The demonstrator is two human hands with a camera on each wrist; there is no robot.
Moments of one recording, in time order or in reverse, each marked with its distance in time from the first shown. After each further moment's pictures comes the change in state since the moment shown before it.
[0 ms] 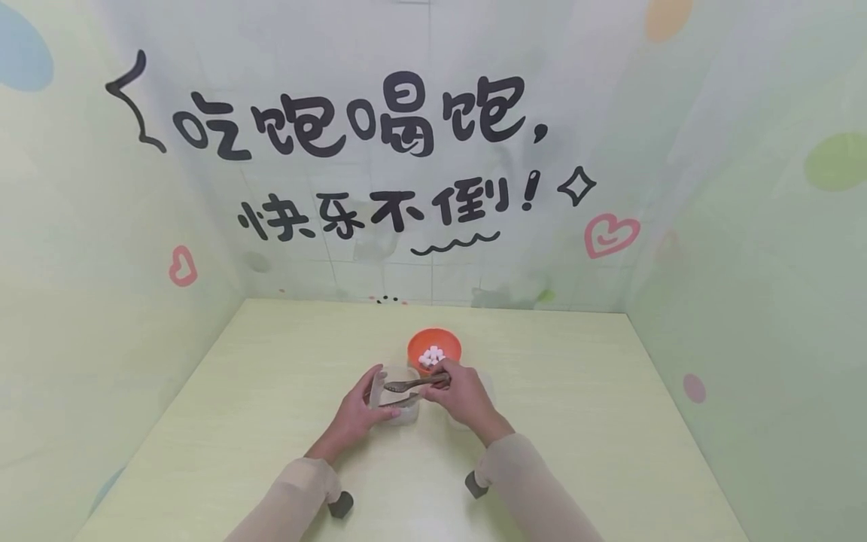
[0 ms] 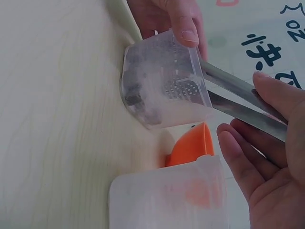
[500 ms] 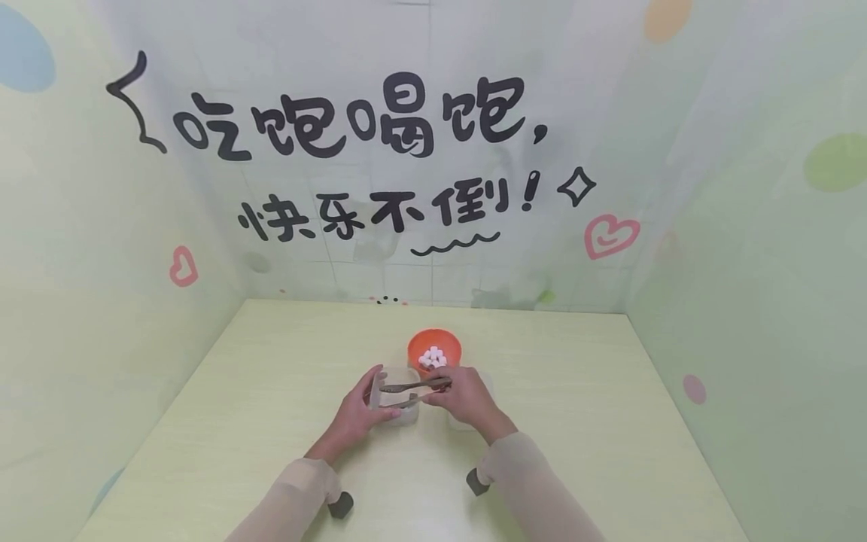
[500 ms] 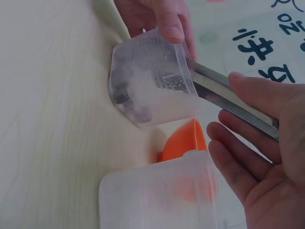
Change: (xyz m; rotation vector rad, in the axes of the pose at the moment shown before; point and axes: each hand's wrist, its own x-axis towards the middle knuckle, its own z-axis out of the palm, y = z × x) left_hand -0.001 0.002 0.000 -0.003 -0.005 -0.016; right_hand 0.001 -0.001 -0.007 0.009 -0.102 0.039
